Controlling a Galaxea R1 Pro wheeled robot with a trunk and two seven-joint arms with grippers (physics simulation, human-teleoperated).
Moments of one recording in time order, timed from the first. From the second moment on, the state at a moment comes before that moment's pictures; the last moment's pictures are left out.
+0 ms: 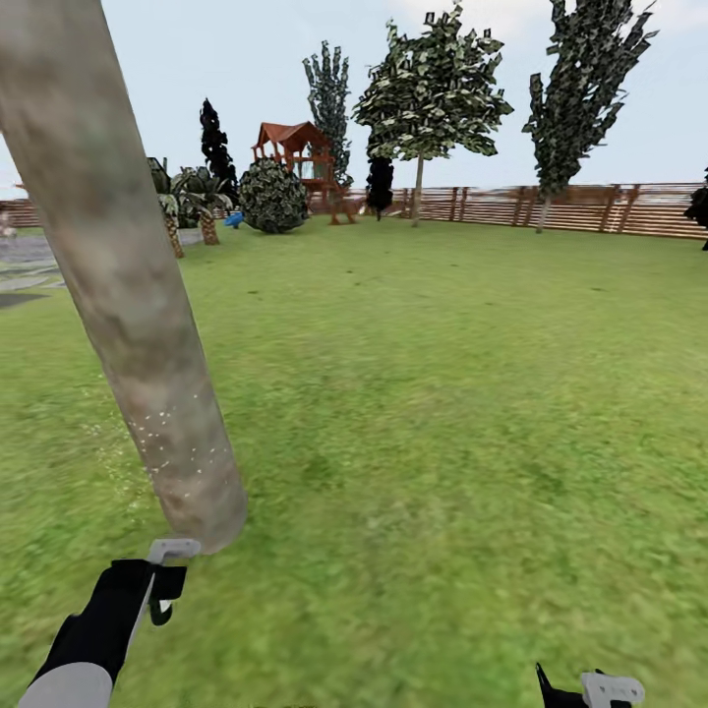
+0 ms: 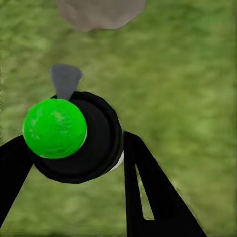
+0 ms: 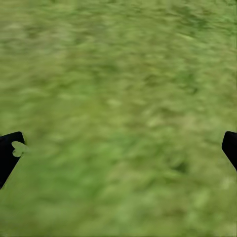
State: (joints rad) left arm -0.51 0.07 0.40 -0.82 -0.46 0.64 -0.22; right arm -0.27 -0.10 -0.76 -0.36 0.54 -0.56 0.19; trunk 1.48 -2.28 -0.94
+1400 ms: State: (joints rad) left arm -0.51 0.09 0.40 -0.82 -0.47 0.64 -0.22; right arm -0.27 -0.10 -0.76 -0.36 0.54 -0.56 0.19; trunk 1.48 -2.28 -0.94
